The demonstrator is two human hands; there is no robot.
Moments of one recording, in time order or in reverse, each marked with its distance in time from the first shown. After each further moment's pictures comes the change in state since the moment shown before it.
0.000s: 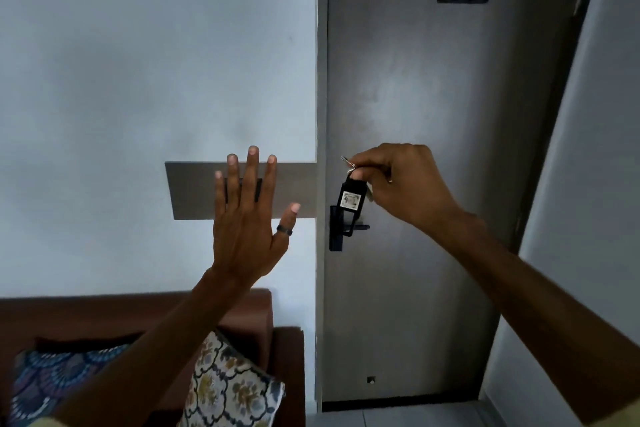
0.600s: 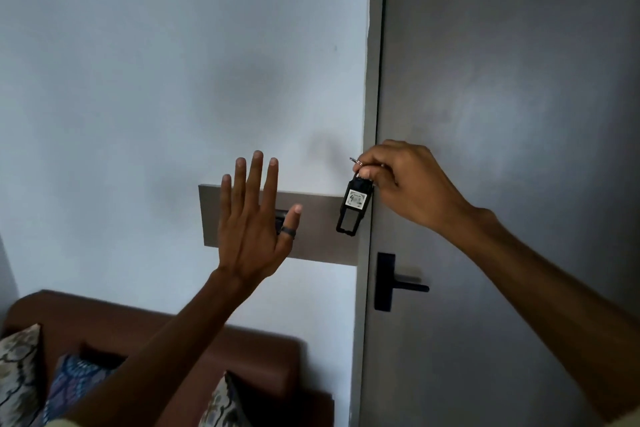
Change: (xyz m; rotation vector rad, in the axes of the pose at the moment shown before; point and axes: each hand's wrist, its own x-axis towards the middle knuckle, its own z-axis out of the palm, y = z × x) left_hand 0.073 -0.036 0.151 0.195 0.020 -0.106; right_hand 0.157 0.159 0.103 0.203 -0.062 -0.281
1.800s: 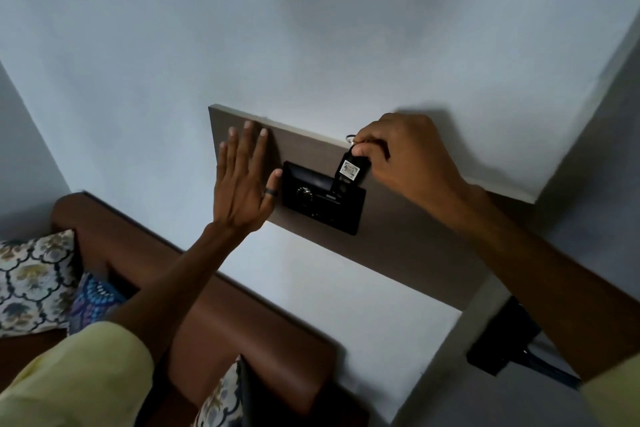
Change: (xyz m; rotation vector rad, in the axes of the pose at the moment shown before) left_hand -0.053 -0.254 0.321 0.112 -0.212 -0.226; right_hand 0.166 0.179 0.346 0.146 -0.203 -0.088
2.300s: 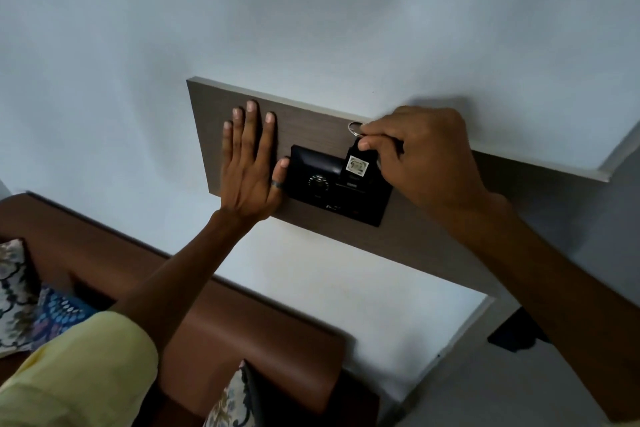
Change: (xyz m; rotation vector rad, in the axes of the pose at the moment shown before) left_hand 0.008 -0.029 0.062 -0.129 0.150 0.185; right_hand -0.007 -0.016 0.048 -0.074 0.209 -0.034
